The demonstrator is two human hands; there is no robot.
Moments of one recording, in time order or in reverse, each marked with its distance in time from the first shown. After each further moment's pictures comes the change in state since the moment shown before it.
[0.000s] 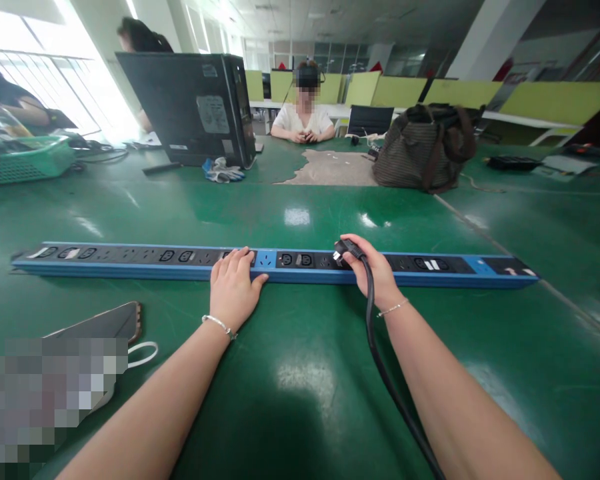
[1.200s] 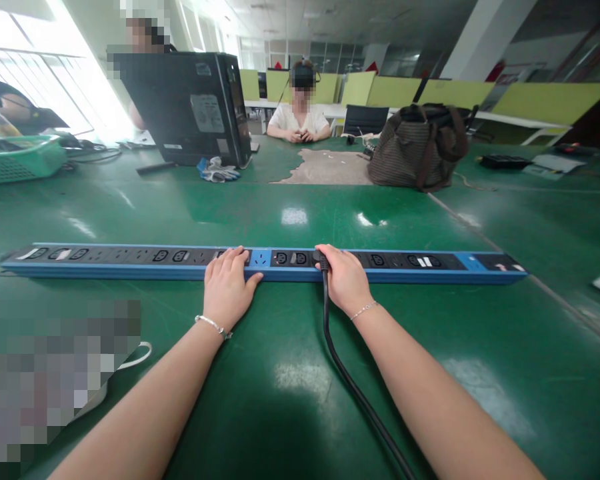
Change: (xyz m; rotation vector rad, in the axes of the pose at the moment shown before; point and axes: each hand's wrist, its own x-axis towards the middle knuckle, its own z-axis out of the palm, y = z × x) left_hand 0.000 -0.002 0.000 0.011 0.005 0.010; right_hand -0.018 -0.019 0.022 -0.478 -0.131 -0.134
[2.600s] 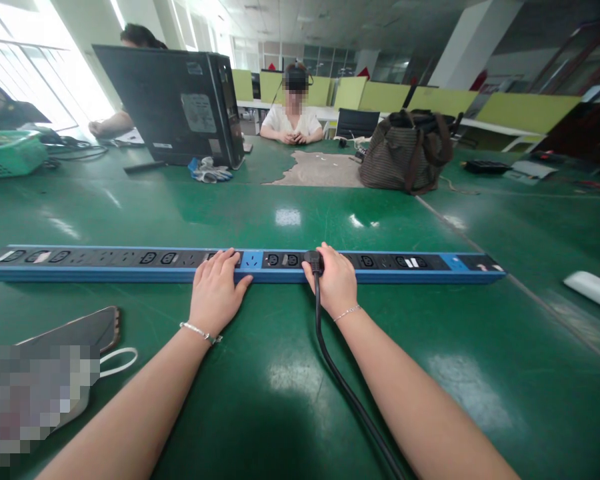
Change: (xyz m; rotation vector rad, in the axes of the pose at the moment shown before) left_hand -0.002 -0.005 -0.001 0.016 -0.049 0.021; right_hand -0.004 -0.002 0.016 -0.111 0.180 0.099
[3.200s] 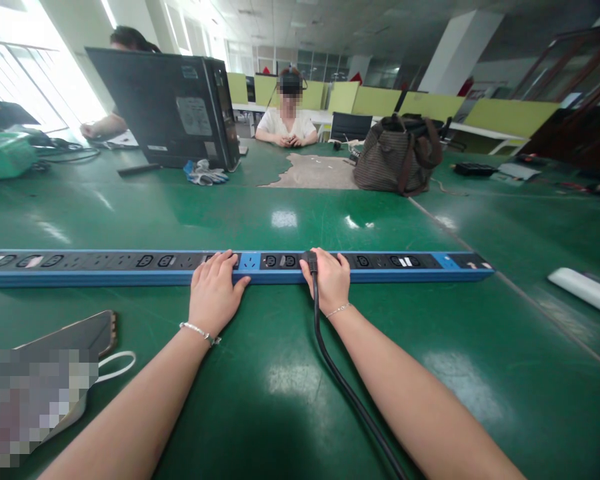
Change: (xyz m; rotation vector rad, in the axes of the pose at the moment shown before) left_hand 0.001 0.001 0.000 -0.034 0.015 -0.008; right_hand -0.001 -0.005 0.008 -0.008 0.045 0.028
